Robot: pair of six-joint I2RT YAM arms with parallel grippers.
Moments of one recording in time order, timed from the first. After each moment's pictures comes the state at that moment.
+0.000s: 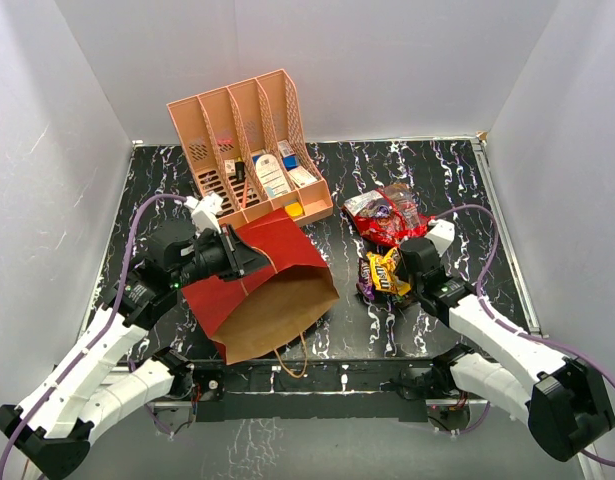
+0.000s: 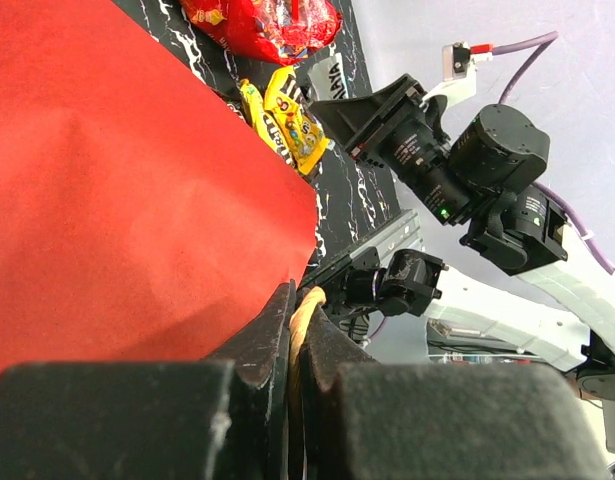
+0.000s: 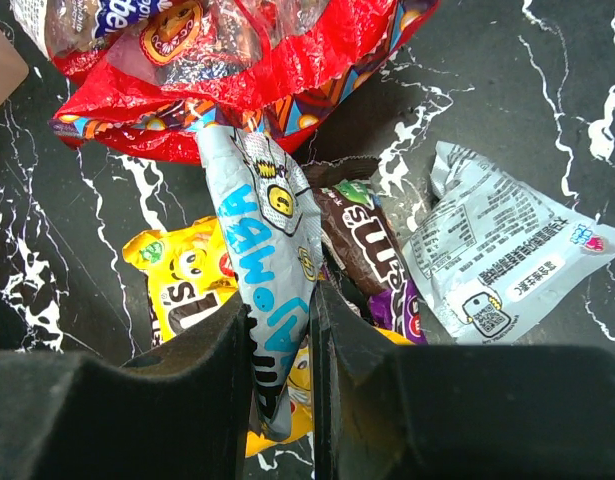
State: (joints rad) left arm -0.59 0.79 0.92 -0.53 0.30 -0.82; right arm 0.46 0.94 0.49 -0.24 0.49 0.63
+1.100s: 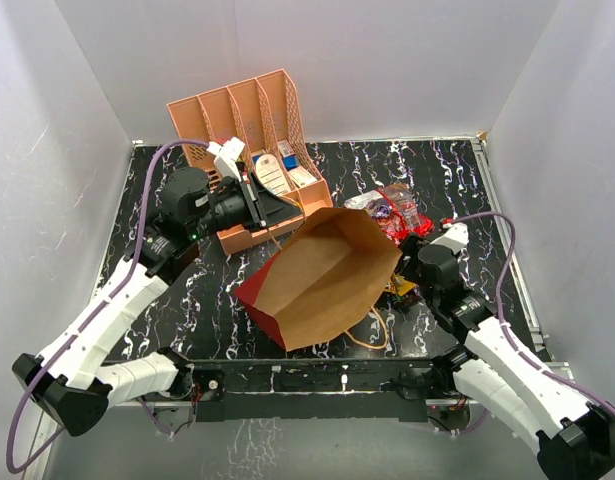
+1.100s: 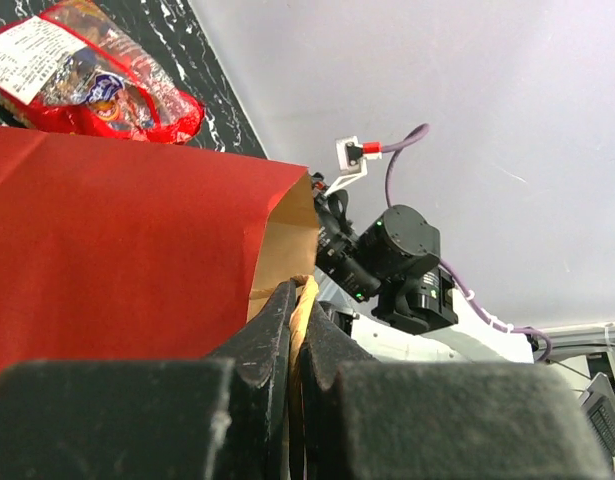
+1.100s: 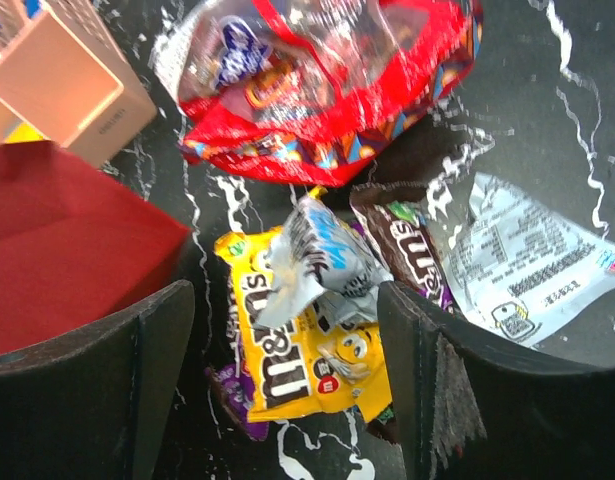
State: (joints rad) left arm -0.59 1.08 1.20 -0.30 0.43 -0.85; right arm 0.46 0.71 0.45 -0.25 0.41 0.63
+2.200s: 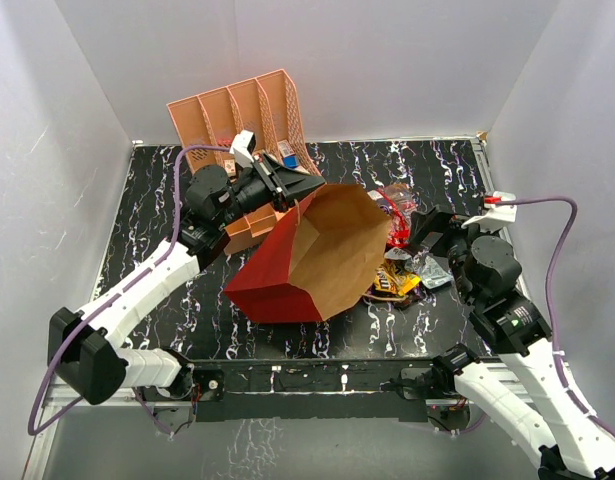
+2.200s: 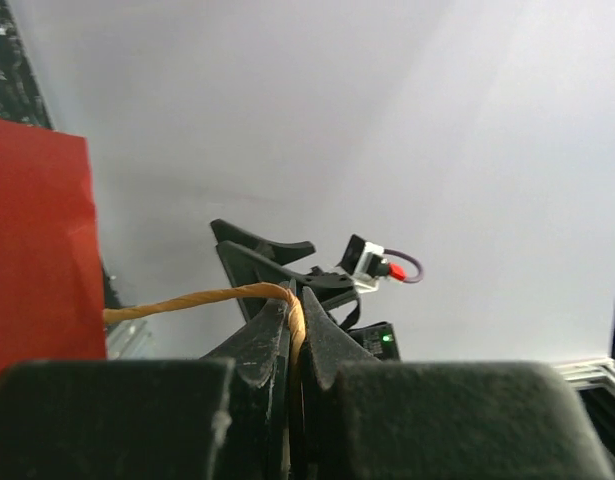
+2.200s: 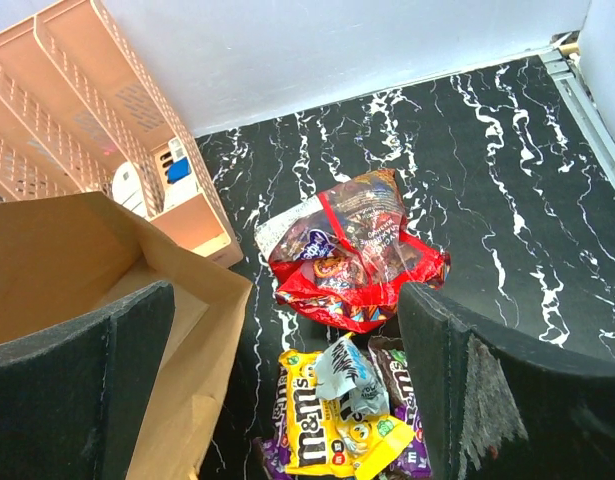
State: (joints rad) left arm -0.59 1.27 1.09 0.27 0.43 -1.41; right arm 0.46 0.58 0.83 -0.37 0.44 0.34
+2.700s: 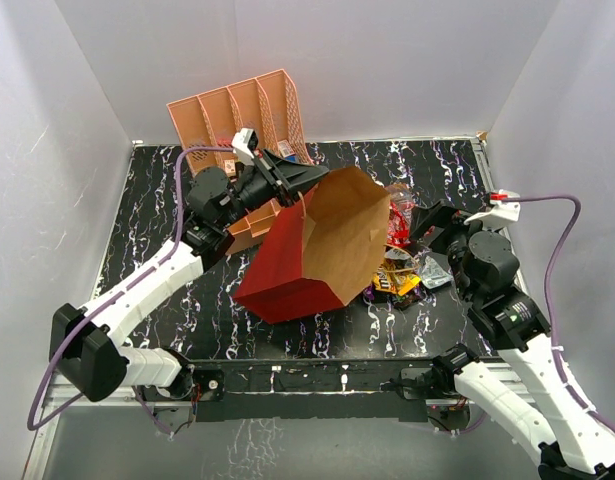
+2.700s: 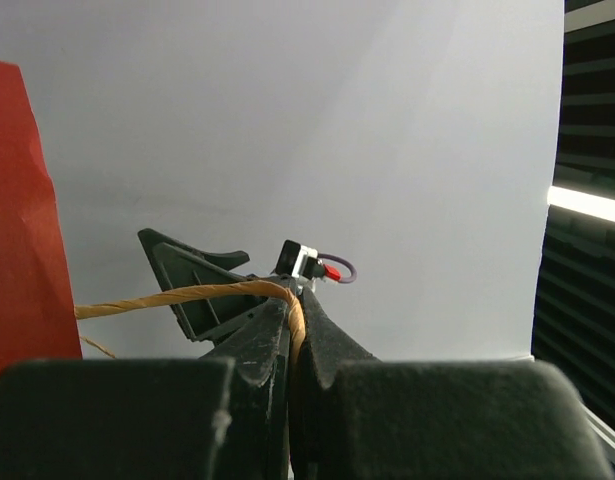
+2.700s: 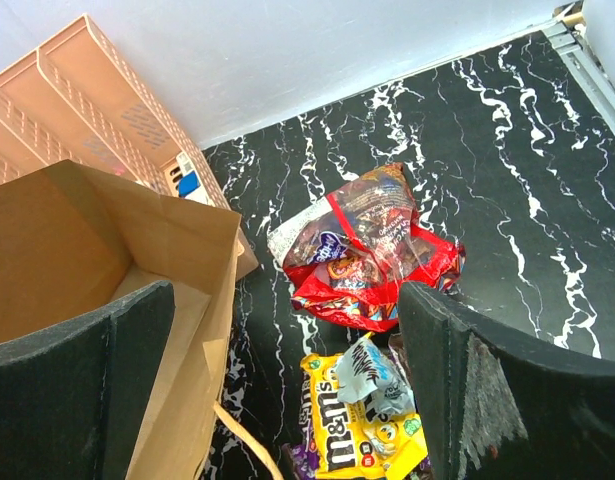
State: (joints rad) left arm -0.61 1.29 1.09 0.42 0.40 -1.58; right arm 0.46 0.60 0.85 -0.37 0.47 0.42
